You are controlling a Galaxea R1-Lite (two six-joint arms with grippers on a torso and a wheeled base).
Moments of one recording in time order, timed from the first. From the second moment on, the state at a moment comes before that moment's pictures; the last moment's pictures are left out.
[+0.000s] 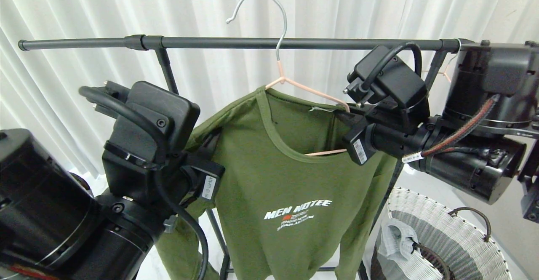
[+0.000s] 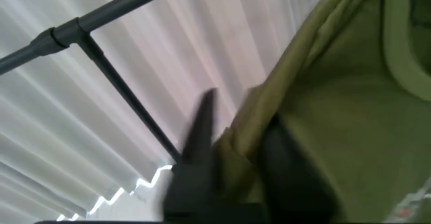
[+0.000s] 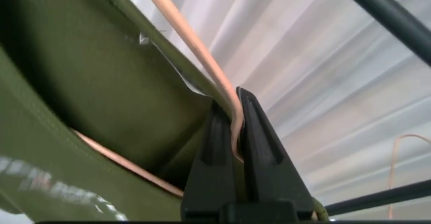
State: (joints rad) left arm -0.90 1.43 -0.55 -1.02 0.69 0.55; right arm 0.91 1.59 -1.04 -0.49 -0.32 -0.44
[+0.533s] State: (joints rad) left arm -0.90 1.41 -0.47 -1.10 0.69 0.56; right arm 0.89 1.58 -1.04 -0.54 -0.32 -0.50
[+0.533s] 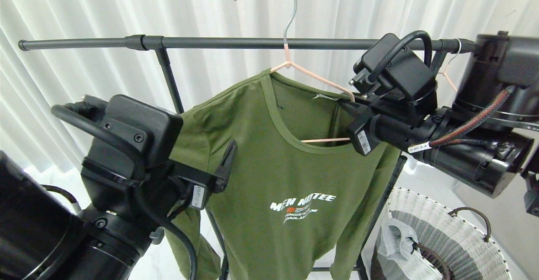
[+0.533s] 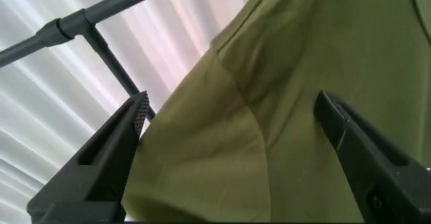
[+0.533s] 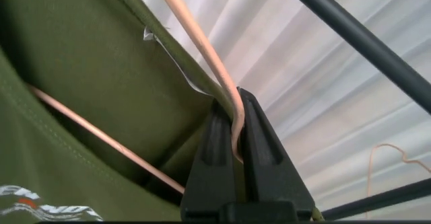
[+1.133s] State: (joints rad) left arm -0.81 1.24 -0.28 -1.09 0.68 0.51; right arm 0.80 1.55 -1.01 -0.54 -0.37 -0.53
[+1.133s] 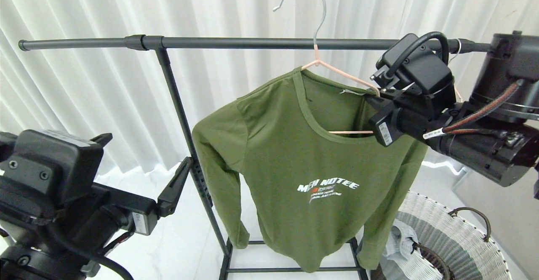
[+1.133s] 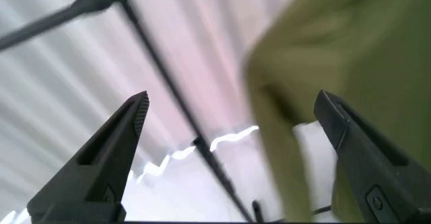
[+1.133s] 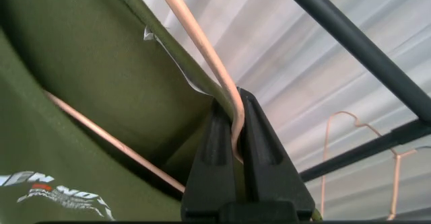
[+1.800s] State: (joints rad) left arm -0.49 1.31 -0.15 -1.09 0.21 0.38; right arm 0.87 1.46 -0.93 -0.54 -0.38 -0.54
